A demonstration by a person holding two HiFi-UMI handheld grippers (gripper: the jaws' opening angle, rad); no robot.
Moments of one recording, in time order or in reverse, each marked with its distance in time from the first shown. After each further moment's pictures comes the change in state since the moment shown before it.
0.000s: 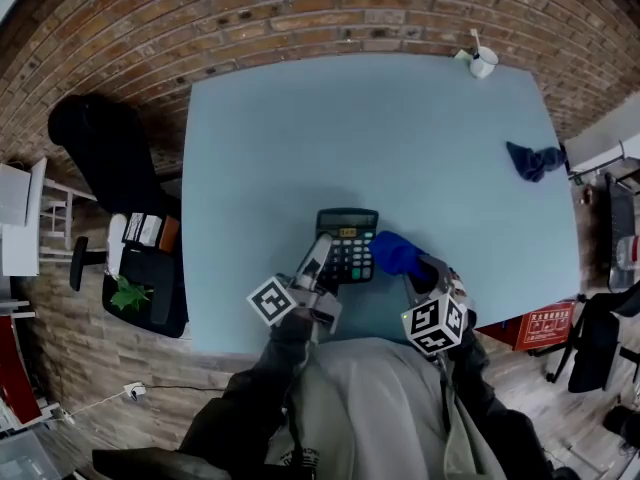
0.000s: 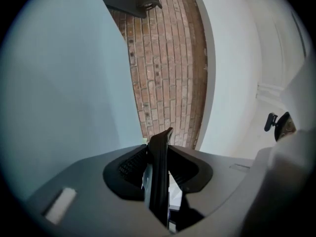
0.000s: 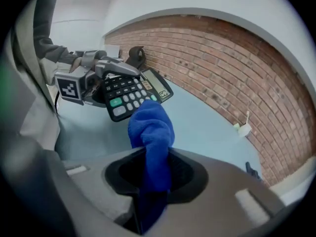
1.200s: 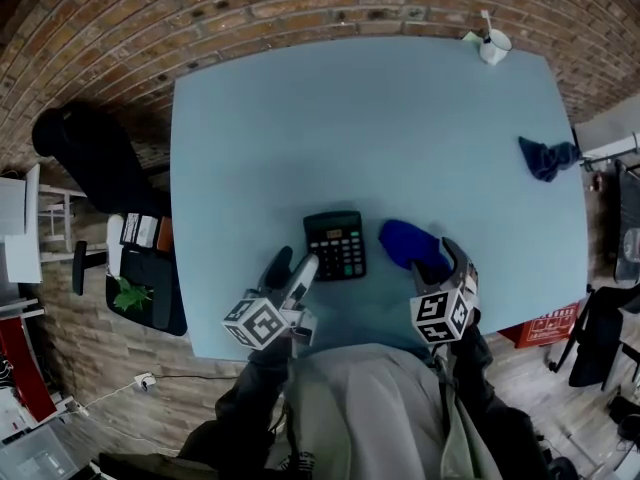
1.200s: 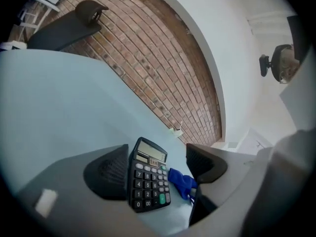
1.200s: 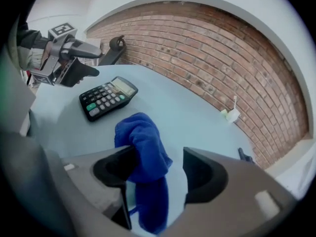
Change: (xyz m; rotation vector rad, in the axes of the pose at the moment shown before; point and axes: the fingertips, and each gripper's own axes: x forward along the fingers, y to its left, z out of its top) left arm -0.020 0.029 0.030 0.513 0.155 0.341; right arm 0.042 -0.056 -0.037 0.112 0.070 -0.126
